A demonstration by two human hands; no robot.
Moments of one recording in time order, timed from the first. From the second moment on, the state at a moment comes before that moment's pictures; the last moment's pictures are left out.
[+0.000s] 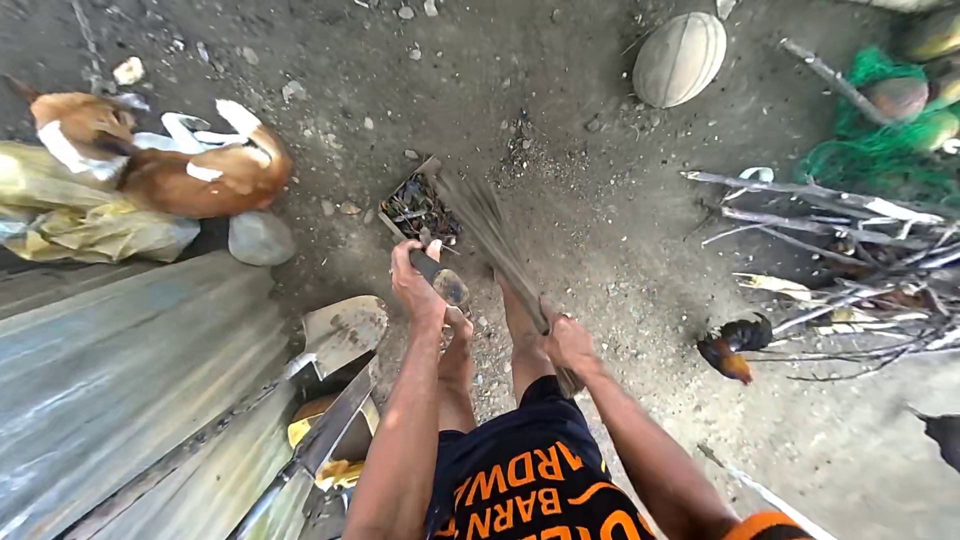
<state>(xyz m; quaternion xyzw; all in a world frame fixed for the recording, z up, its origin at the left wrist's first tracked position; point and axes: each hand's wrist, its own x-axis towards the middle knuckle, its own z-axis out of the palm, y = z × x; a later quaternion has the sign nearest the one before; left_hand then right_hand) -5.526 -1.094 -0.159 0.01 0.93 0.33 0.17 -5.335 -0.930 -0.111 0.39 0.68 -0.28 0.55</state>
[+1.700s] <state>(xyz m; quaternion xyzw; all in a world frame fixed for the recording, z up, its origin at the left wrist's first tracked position) -5.551 -1.096 -0.165 0.04 0.91 0.36 0.21 -5.362 -0.969 -0.107 0.36 0.66 -0.29 0.59</state>
